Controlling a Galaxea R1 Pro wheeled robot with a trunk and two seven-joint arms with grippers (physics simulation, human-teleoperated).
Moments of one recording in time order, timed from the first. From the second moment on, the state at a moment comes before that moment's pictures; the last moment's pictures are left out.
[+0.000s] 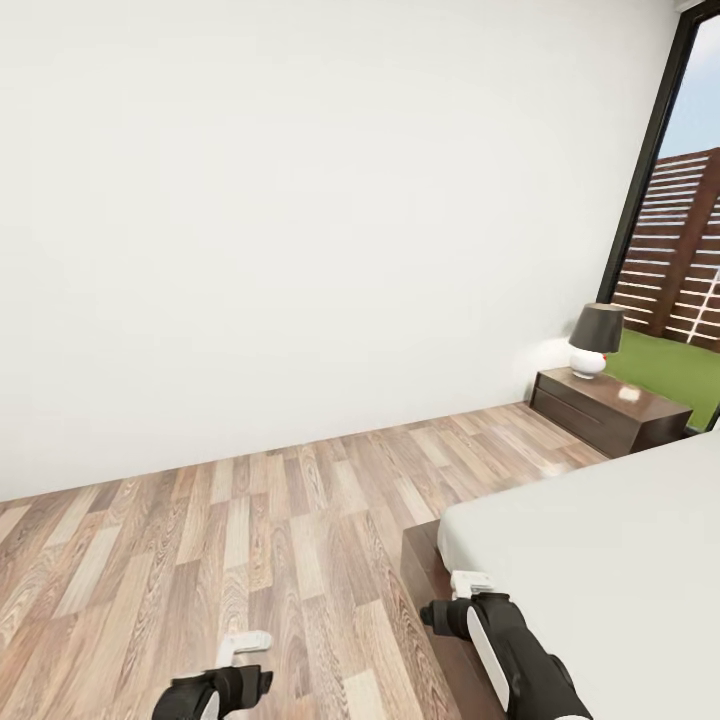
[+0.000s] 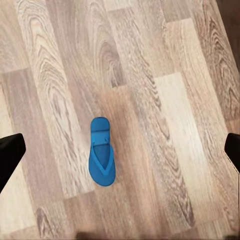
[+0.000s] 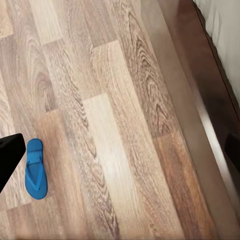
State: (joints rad) left arm -0.22 -0.03 0.02 -0.87 0.06 0.52 0.00; right arm -0.41 0.10 -0.03 -0.85 -0.01 0.69 0.01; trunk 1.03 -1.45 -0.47
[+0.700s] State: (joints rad) left arm -0.23 -0.03 0.03 -0.86 0.13 0.49 0.00; right arm -0.41 0.10 -0.03 -0.85 -0.01 0.68 0.02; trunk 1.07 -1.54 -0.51
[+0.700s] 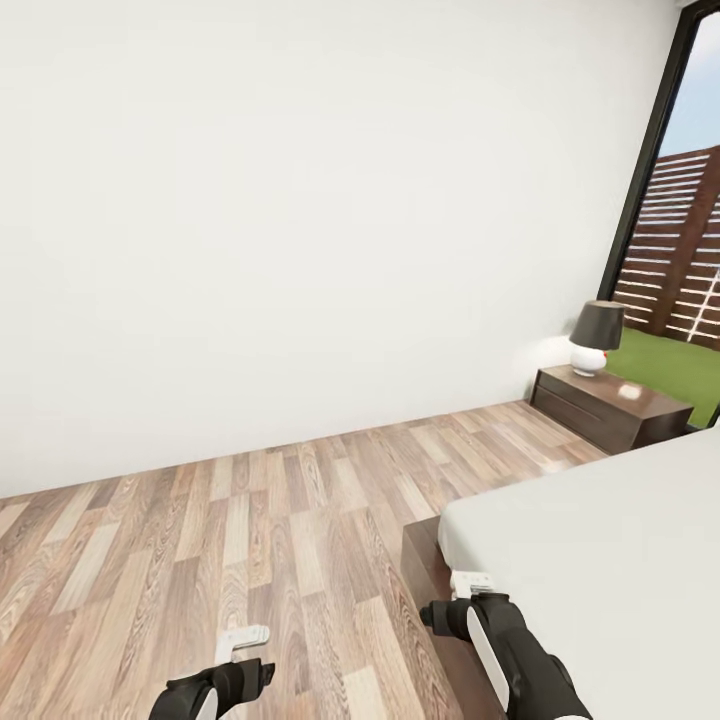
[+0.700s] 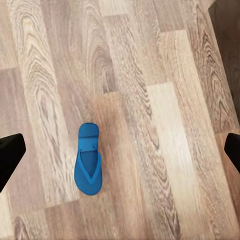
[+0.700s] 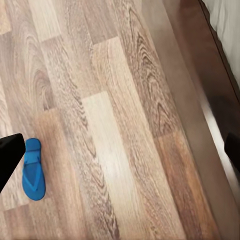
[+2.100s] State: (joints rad) left arm -0.23 -0.04 0.03 -0.82 0.14 0.41 0.00; right arm -0.41 0.11 0.11 -0.84 -0.43 0.67 0.56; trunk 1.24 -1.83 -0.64
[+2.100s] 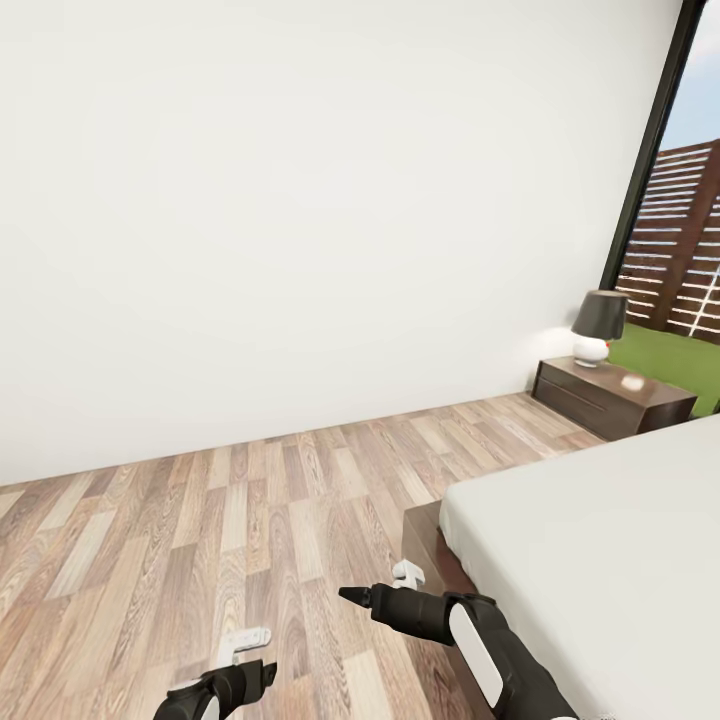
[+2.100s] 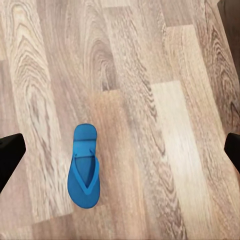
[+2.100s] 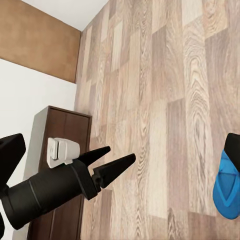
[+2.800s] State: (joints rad) left arm -0.23 -0.04 0.03 -0.82 0.14 0.40 0.00; right arm -0.41 0.11 0.11 -0.84 -0.43 0.67 0.56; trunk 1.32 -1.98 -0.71
